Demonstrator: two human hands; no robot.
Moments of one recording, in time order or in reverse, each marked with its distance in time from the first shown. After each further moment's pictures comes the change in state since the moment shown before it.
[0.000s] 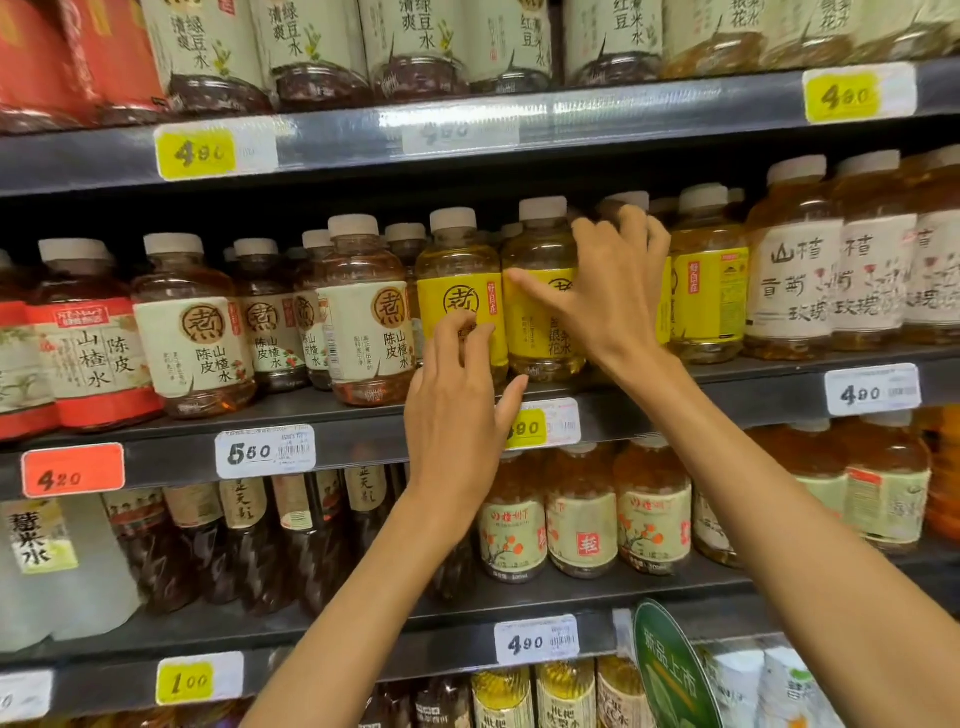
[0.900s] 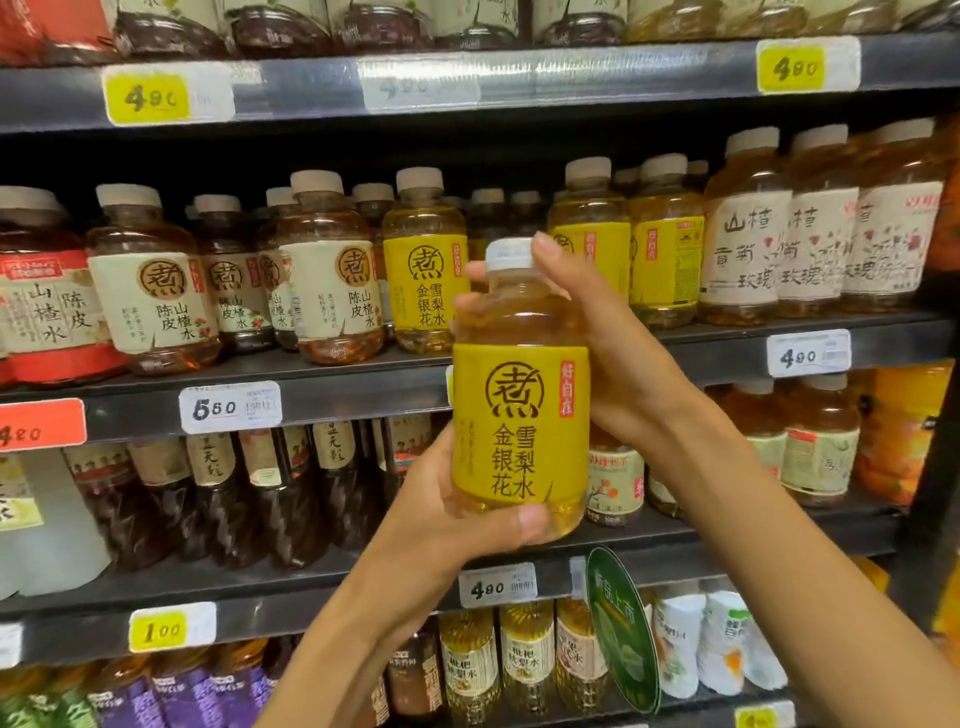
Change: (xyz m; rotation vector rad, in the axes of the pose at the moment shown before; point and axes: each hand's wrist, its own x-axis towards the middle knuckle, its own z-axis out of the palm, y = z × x) left_hand -0.084 0.024 -0.055 -1.371 -0.600 -0.418; right_hand -0.066 -0.024 -0.099 1.633 -0.768 0.500
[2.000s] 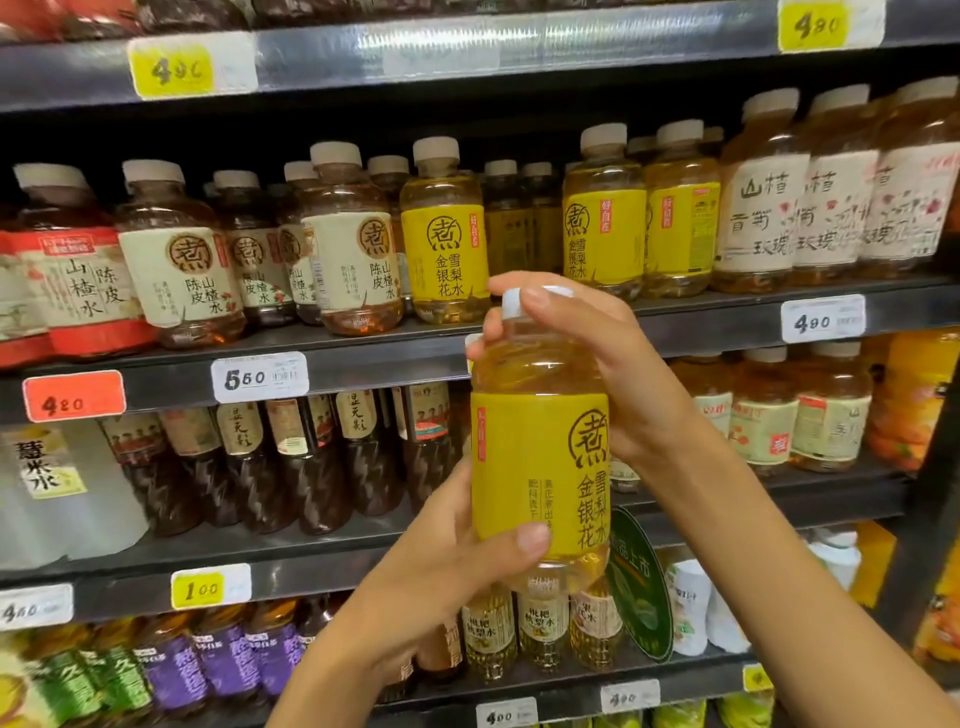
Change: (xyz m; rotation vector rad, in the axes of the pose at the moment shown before) left_hand -0.041 0.006 0.001 -0.052 -0.101 -0.230; right_hand -0.020 0.027 0.017 0.132 0.015 -0.095
